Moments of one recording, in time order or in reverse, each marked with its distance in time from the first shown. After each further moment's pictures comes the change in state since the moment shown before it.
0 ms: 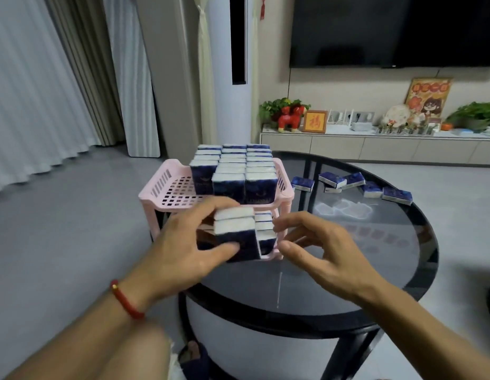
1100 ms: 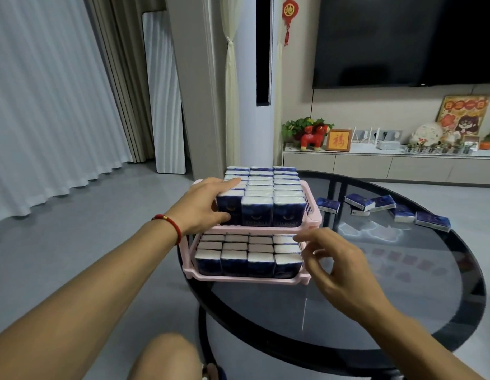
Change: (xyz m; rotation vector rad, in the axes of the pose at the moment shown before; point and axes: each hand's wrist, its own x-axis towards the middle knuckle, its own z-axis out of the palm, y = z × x) left_hand 0.095 -0.051 -0.054 0.506 -0.090 -0.119; right_hand 0.019 0.015 0.025 -0.181 0.180 -0.119
